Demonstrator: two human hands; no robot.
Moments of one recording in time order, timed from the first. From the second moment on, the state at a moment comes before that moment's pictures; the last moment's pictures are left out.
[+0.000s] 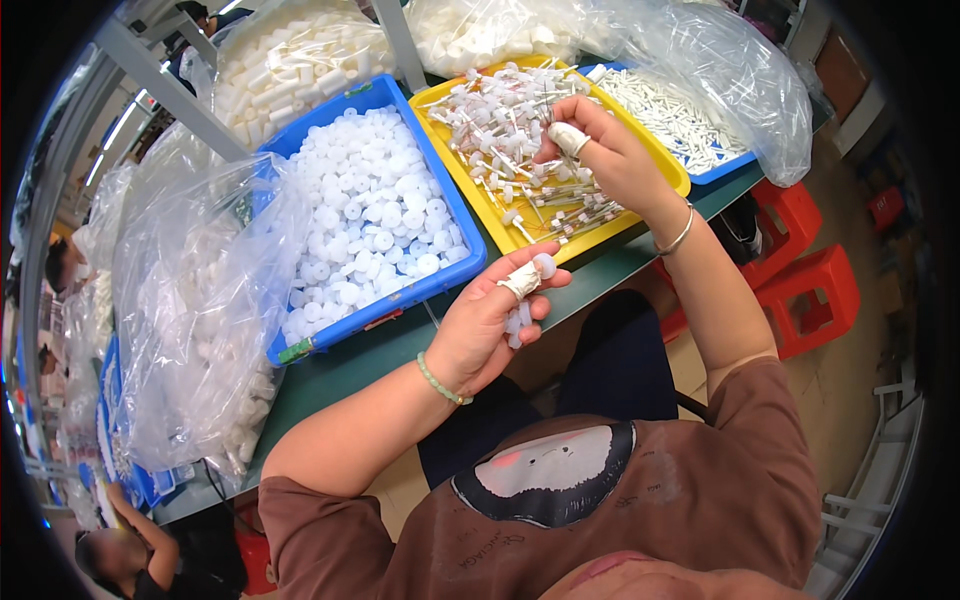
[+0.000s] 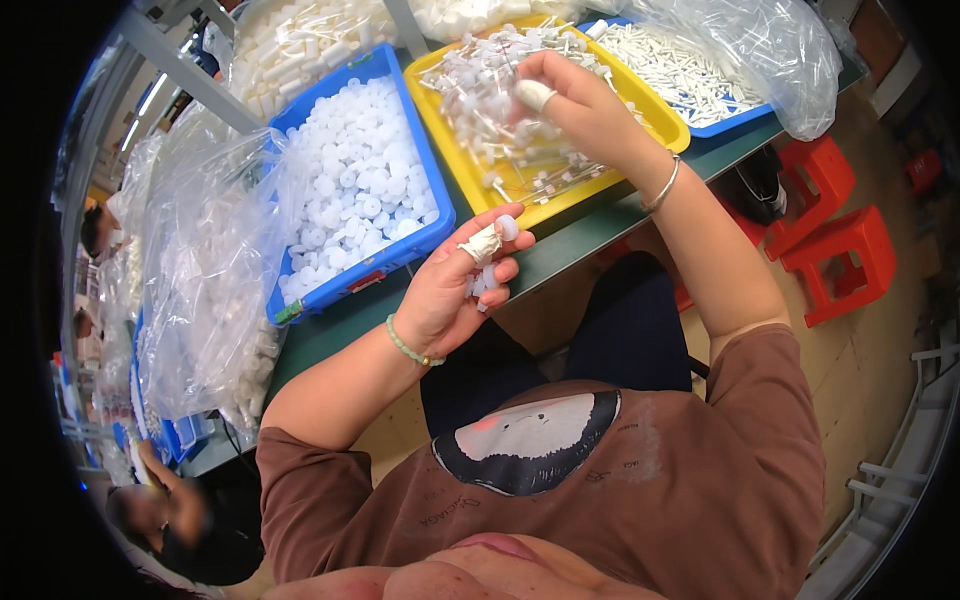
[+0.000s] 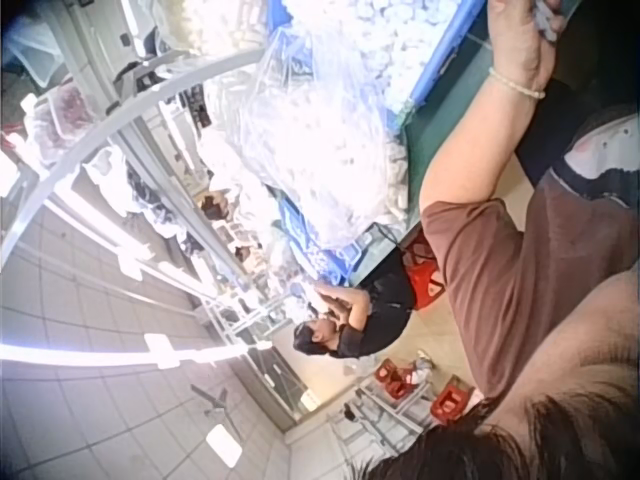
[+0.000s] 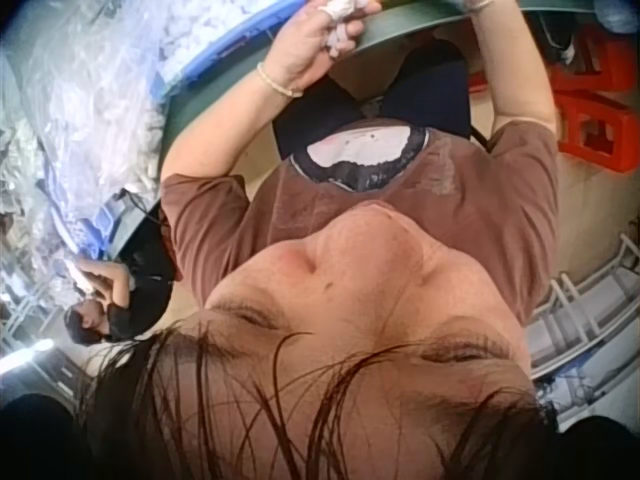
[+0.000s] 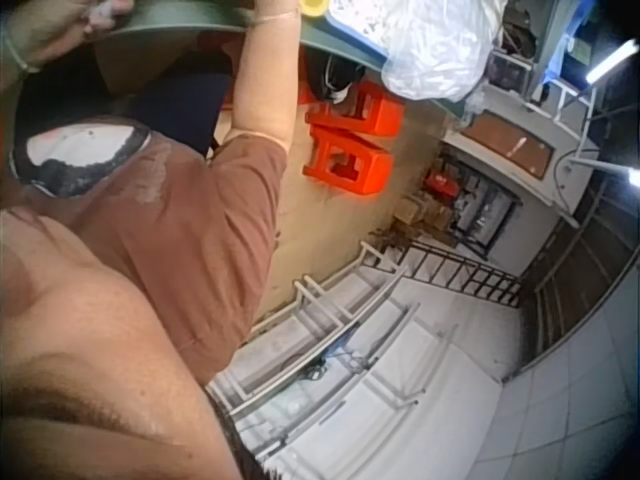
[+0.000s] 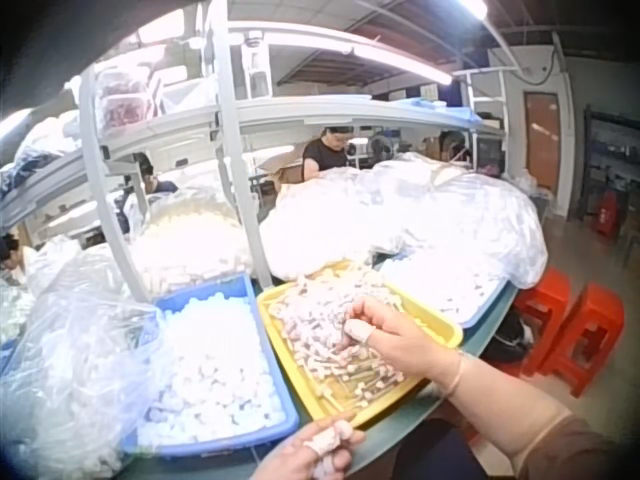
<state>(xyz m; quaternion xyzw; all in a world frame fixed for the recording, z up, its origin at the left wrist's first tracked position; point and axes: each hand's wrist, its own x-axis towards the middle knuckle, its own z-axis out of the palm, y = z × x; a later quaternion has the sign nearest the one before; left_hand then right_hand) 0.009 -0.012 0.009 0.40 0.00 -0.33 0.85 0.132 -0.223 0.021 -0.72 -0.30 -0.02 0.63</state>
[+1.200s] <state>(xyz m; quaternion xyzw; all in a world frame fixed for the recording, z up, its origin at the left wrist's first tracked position) 0.007 -0.012 0.014 0.42 -0.06 -0.29 0.86 0.082 -0.220 0.070 -0.79 -0.46 0.12 0.39</state>
